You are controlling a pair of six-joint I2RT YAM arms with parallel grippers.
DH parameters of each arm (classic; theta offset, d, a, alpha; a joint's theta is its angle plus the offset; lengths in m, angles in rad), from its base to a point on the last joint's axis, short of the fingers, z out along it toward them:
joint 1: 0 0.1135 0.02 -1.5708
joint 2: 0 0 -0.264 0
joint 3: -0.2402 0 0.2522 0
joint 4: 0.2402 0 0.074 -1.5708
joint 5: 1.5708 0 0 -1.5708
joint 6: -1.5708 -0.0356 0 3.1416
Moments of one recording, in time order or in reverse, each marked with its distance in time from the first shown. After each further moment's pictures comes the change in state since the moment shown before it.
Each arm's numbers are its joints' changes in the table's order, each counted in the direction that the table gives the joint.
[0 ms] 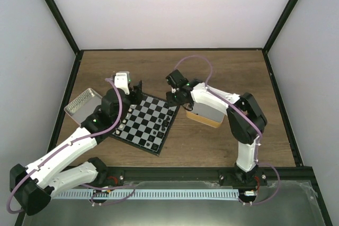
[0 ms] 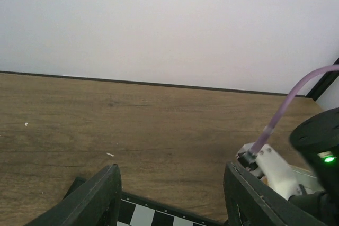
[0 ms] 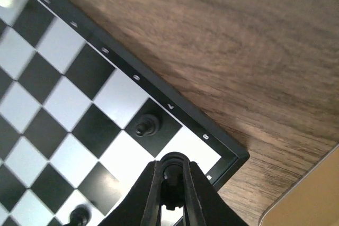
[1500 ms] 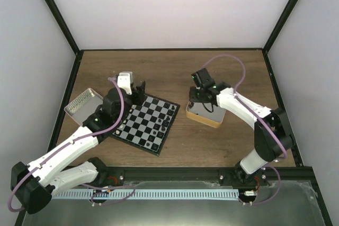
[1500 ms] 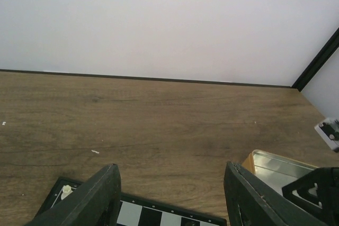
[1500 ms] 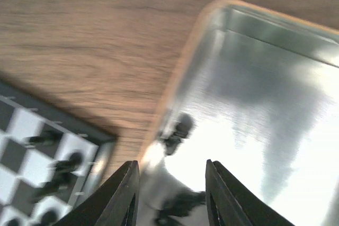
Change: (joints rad) left arm 0.002 0.018 0.005 -0.021 0.058 -0.001; right arm -0.135 -0.277 0.217 -0.028 0.112 -0.088
